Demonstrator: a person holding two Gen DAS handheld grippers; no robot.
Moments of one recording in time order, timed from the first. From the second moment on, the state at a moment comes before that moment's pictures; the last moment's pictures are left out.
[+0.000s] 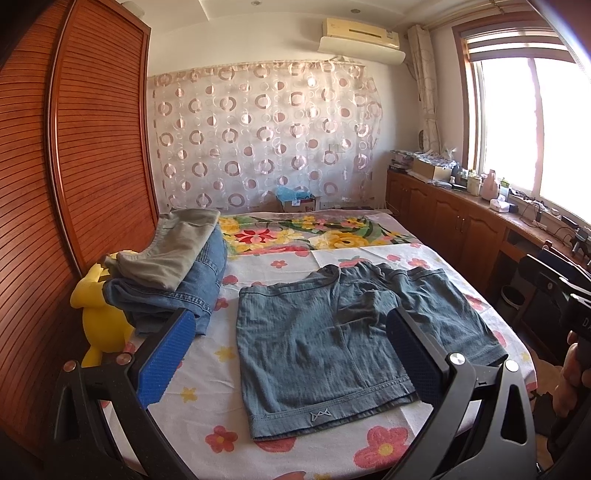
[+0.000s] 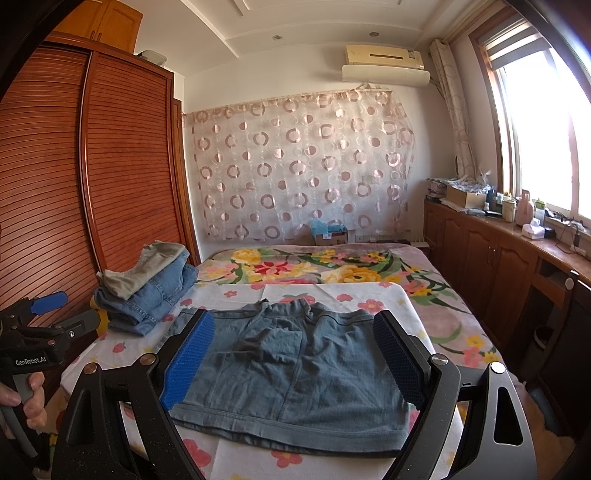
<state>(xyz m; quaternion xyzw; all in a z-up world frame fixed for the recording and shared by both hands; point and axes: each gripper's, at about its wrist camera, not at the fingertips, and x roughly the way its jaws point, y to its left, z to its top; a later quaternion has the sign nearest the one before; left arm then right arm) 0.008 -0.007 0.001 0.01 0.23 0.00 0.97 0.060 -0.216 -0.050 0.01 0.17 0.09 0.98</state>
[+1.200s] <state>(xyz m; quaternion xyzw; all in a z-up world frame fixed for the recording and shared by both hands) 0.108 -0.019 -0.079 0.05 0.32 -0.06 0.95 0.136 -0.267 -0.075 -0.01 0.24 0.06 0.97</state>
